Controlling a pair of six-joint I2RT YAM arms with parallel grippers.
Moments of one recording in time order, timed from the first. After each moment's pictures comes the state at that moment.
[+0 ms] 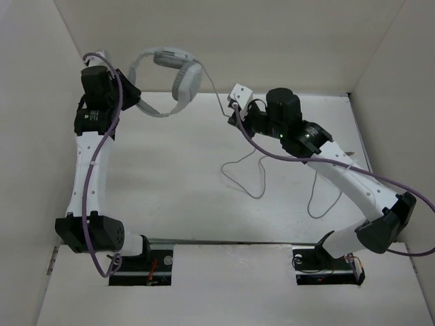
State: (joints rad) left arm 0.08 1.40 1.63 -0.57 0.14 -0.51; right arm 0.70 1.44 1.47 -0.34 -0.32 -0.29
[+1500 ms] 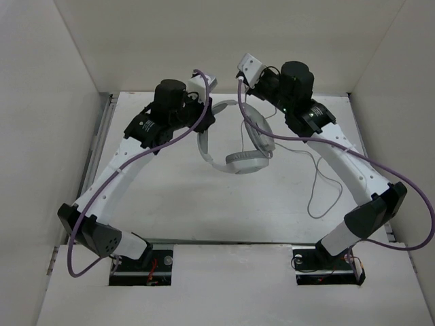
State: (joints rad) left arm -0.54 1.42 1.58 -0.62 0.18 -0.01; right arm 0.57 1.57 1.73 -0.22 -0.04 -0.76
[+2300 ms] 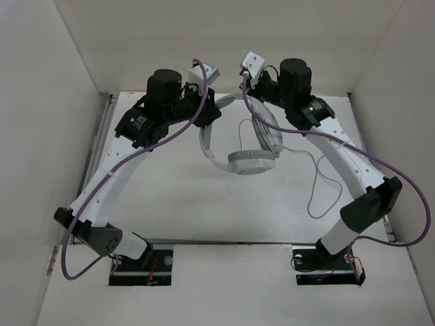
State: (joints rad) left arm -0.58 1.42 1.76 -0.71 0.30 -0.02; right arm 0.52 1.63 1.78 -0.32 -0.26 -0.57
